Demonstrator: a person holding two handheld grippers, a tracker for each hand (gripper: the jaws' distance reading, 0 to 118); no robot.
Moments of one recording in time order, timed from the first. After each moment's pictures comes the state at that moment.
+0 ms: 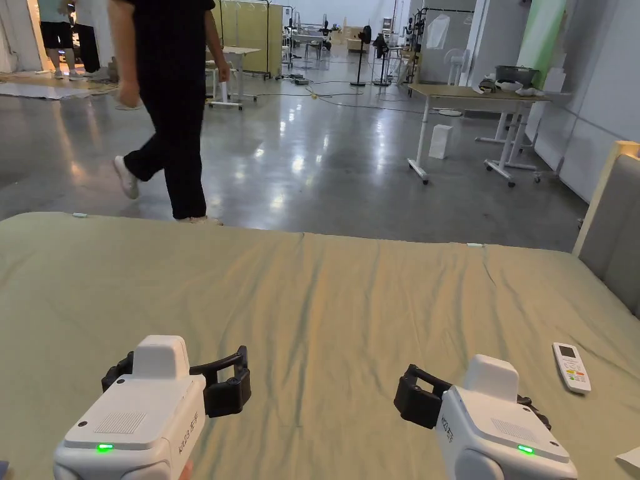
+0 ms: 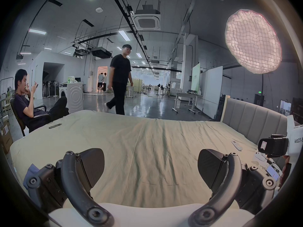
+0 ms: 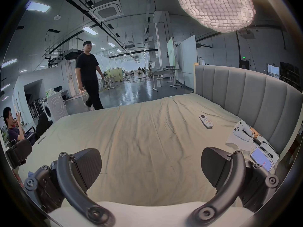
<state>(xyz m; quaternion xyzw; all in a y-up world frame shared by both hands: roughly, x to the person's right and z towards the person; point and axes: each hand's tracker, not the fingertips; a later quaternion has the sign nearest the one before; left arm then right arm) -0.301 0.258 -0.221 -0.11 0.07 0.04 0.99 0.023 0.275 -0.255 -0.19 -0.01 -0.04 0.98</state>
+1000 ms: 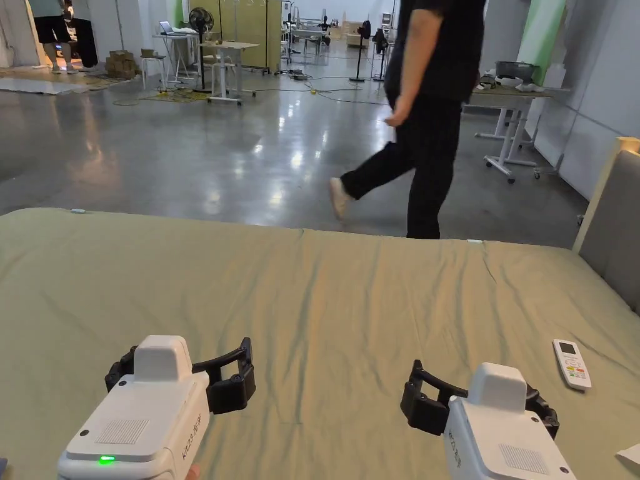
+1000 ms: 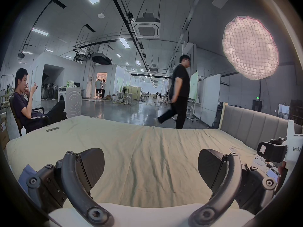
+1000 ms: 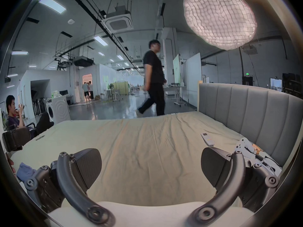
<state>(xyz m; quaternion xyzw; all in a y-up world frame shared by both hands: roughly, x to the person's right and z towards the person) -0.297 0.256 -0.219 -0.06 0.06 0.05 0.99 0.028 0.266 -0.237 -0.09 0.01 -0.01 1.00</state>
